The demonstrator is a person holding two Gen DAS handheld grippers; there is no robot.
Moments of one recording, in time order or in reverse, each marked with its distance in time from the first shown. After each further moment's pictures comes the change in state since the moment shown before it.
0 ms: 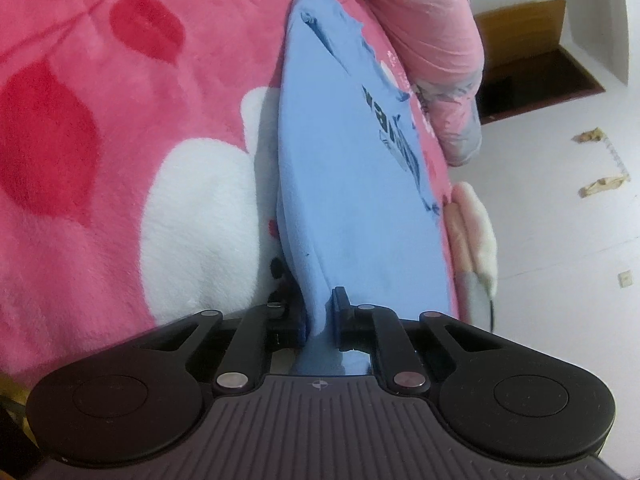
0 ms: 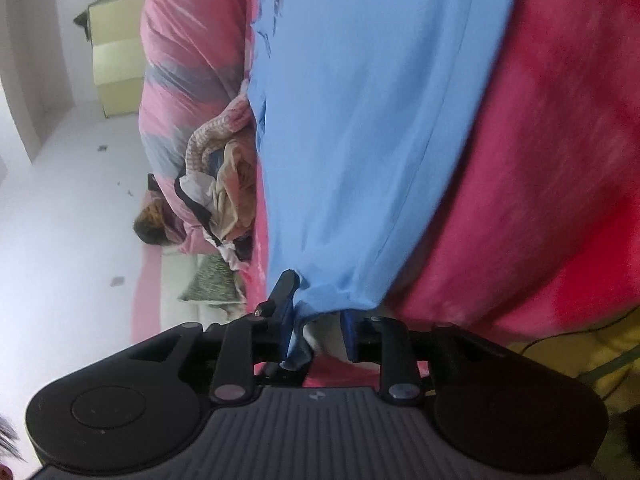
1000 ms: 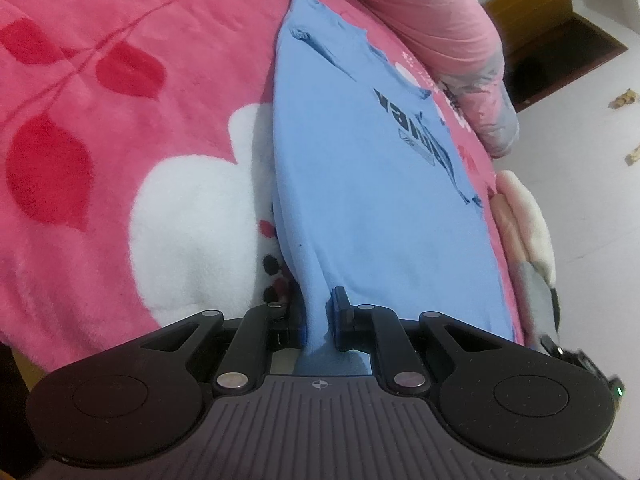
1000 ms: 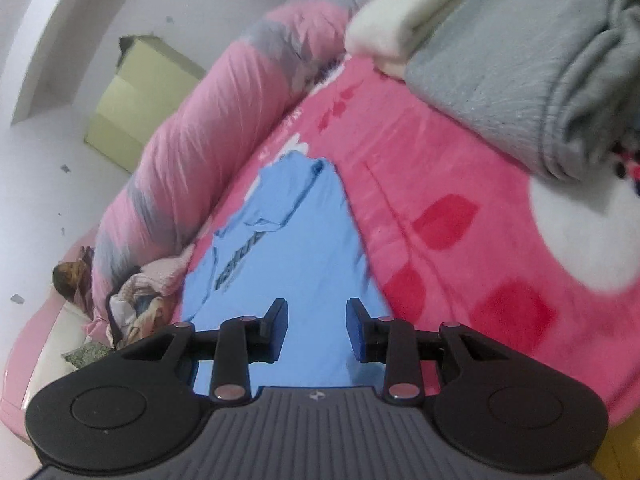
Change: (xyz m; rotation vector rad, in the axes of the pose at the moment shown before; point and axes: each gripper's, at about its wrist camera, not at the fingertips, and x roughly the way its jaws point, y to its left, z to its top) left arm 0.000 -0.034 -0.016 0.139 -0.068 0.201; right arm -0.243 0.044 0.160 -0.422 -0.422 -0.316
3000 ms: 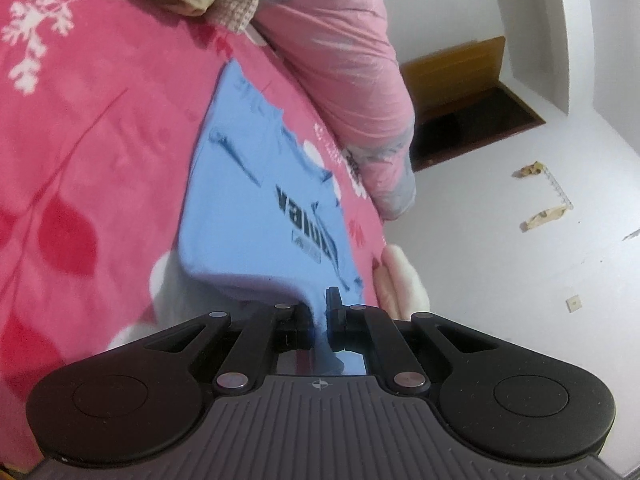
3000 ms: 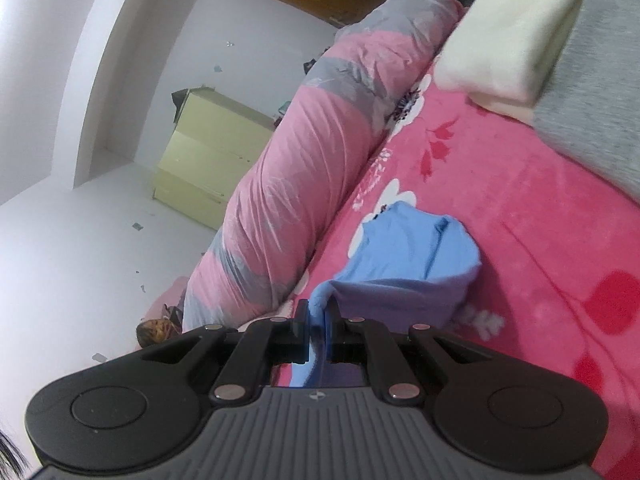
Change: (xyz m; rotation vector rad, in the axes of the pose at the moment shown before) left arm -0.041 0.014 0.094 -0.110 -0.102 -0.373; right arm 0.025 0.075 0.056 0.107 -0.129 0.276
